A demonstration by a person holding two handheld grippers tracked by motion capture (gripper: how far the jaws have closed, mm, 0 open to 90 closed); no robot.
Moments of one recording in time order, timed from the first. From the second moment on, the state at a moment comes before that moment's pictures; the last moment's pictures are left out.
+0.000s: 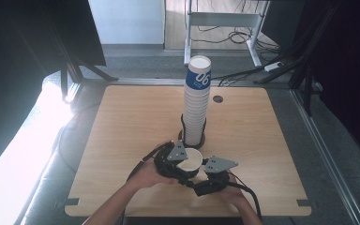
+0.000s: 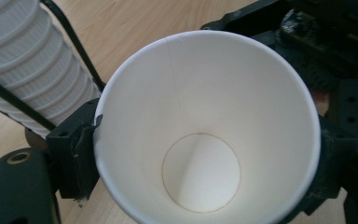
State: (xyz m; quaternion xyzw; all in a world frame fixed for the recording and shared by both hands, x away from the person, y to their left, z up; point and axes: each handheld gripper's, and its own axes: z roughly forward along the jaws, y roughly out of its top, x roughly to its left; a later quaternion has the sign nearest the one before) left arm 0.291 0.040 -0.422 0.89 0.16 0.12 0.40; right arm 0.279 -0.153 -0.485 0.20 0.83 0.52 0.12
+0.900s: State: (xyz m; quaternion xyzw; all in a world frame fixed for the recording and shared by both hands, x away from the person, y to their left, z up) left arm 0.284 0.065 -0.418 0.84 0.19 0.10 0.49; right arm 0.278 -0.161 -0.485 0.20 0.81 0.54 0.13
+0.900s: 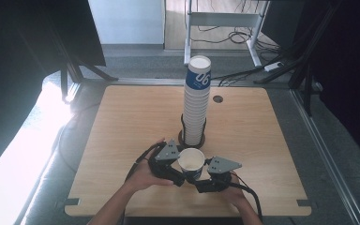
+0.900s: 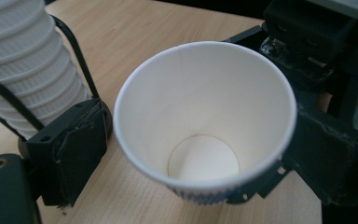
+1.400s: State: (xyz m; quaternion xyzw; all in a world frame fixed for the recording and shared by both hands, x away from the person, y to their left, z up) left arm 0.268 0.097 -0.438 0.79 0.28 0.13 0.52; right arm 0.278 -0.178 -0.481 0.22 0.79 0.55 0.15
